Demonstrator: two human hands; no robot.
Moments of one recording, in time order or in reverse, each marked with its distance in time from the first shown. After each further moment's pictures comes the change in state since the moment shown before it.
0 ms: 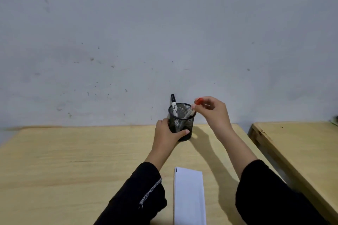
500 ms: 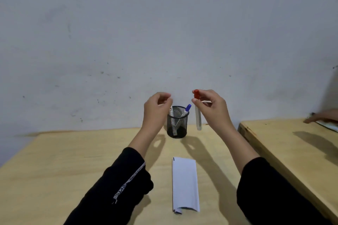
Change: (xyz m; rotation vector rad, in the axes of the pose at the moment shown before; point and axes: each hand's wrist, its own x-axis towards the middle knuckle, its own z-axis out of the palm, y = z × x) left_hand -0.050 0.110 -0.080 -0.250 0.145 0.289; right_hand -0.054 -0.062 -0.022 -0.149 0.046 -0.308
